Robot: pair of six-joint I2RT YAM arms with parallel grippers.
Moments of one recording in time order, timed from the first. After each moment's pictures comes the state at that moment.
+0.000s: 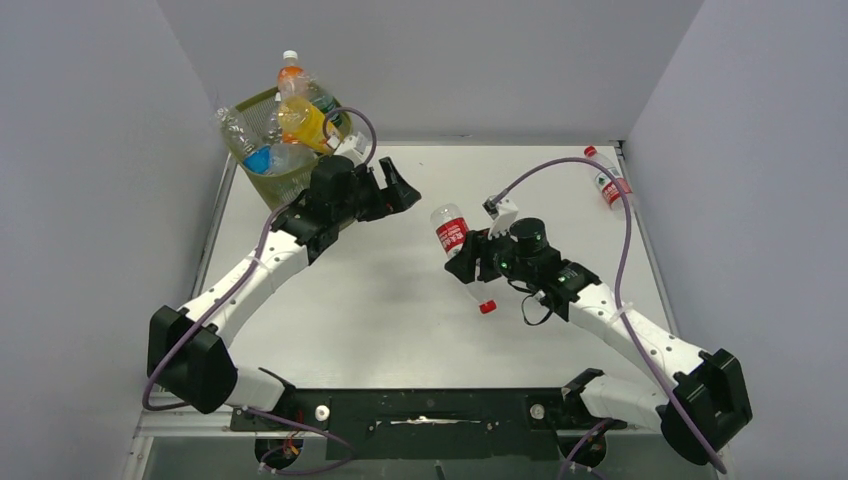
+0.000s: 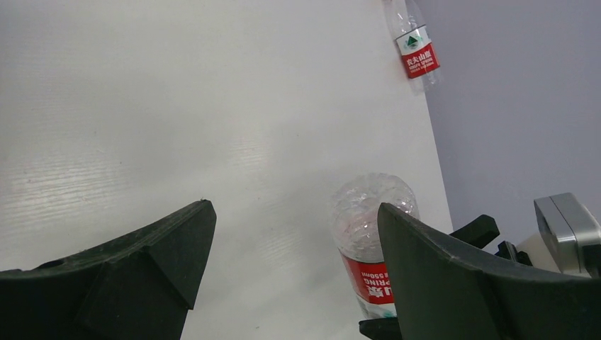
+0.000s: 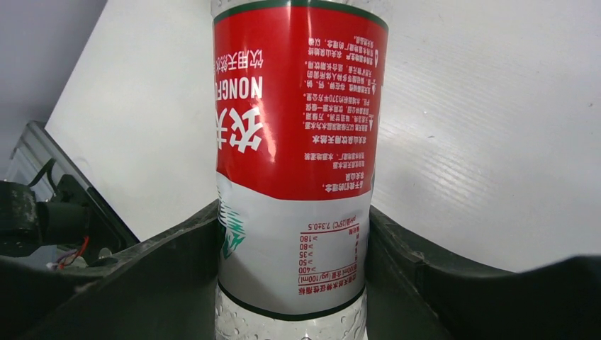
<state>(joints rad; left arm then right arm) -0.51 1.41 1.21 -0.20 0.11 -0.71 0.59 1.14 0.78 -0.16 -0.23 0.37</state>
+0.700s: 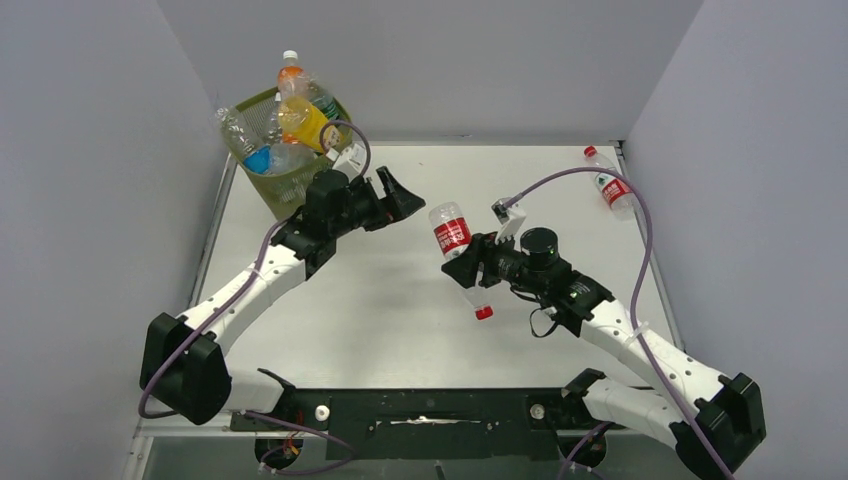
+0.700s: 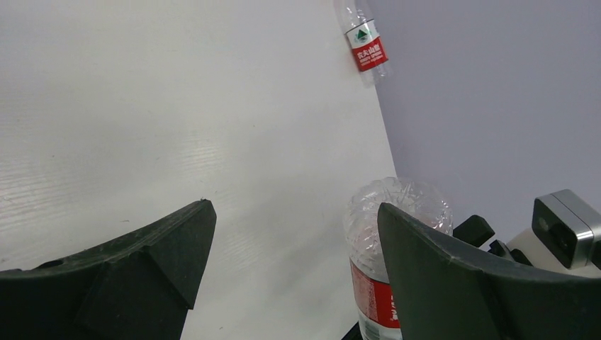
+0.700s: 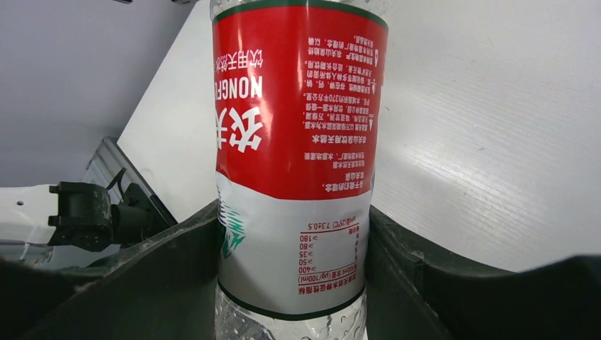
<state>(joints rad) -0.51 1.35 1.05 -0.03 0.21 -0.81 0.64 1.00 0.73 -0.11 -0.23 0.50</state>
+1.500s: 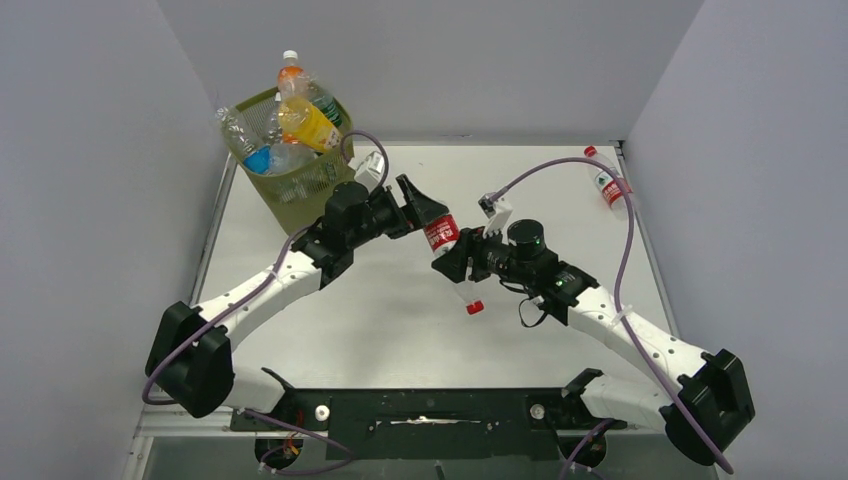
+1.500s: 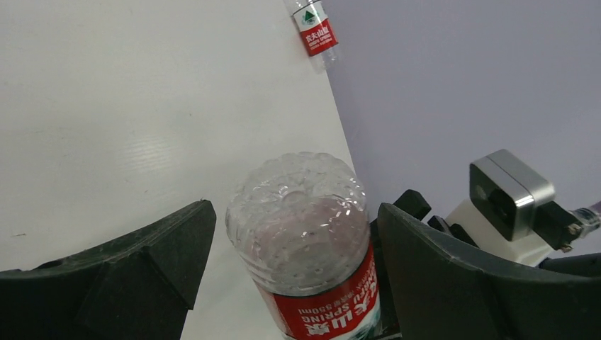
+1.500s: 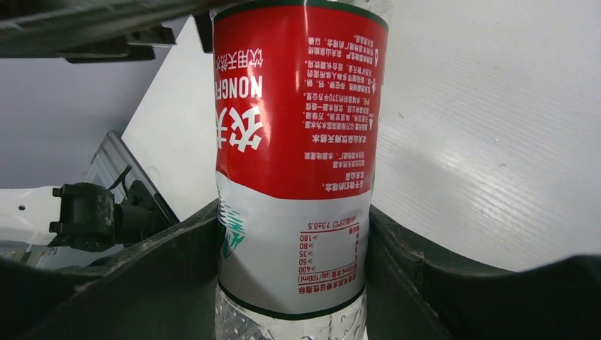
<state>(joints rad) -0.62 1.39 0.99 0.17 0.21 -0.94 0.65 1.11 0.77 -0.05 -0.27 0.50</state>
